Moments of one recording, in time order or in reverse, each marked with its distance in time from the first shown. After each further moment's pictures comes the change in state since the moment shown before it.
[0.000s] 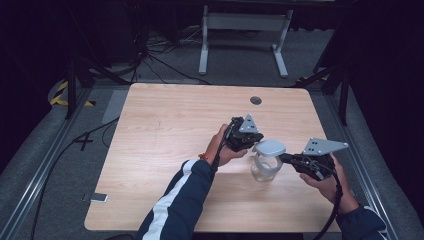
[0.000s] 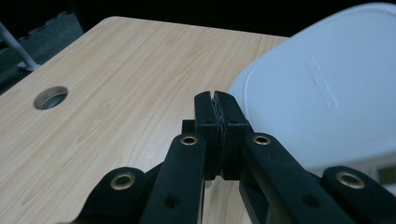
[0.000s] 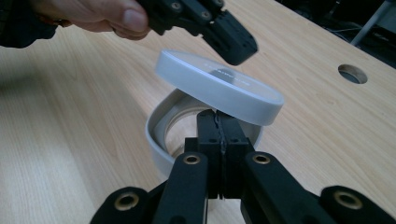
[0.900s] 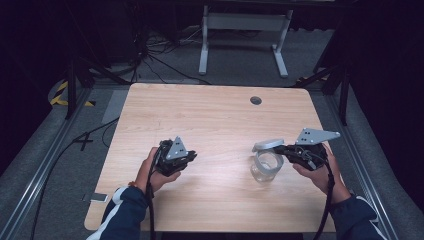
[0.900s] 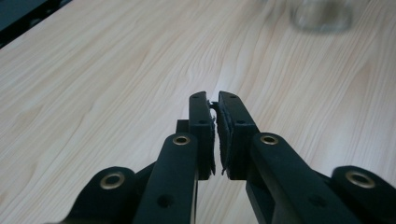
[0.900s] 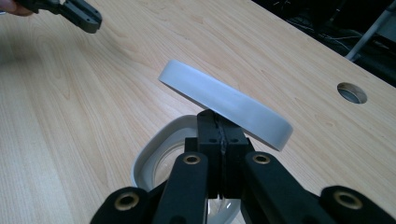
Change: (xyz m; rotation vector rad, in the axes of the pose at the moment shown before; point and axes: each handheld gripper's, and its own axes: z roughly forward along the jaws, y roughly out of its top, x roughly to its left) left arm -0.004 -0.129 -0.151 0.165 0.214 -0.054; right arm -0.008 0.022 0.016 -0.011 0.007 -0.014
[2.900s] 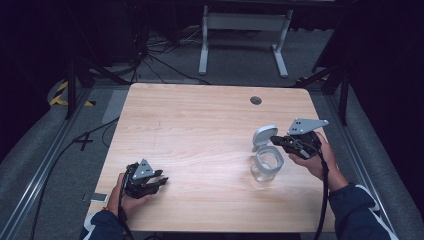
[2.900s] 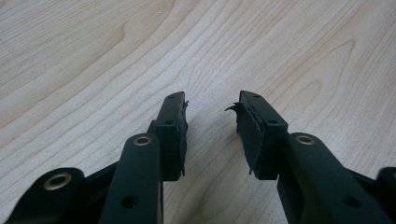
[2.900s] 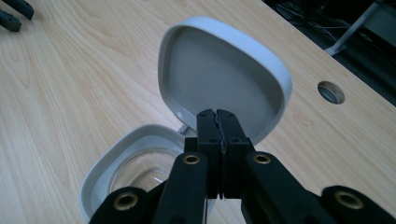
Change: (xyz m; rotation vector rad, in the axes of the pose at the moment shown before) left arm 0.003 -0.100 -0.025 0.061 0.013 -0.228; right arm -0.016 0.019 0.015 0.092 -0.050 -0.060
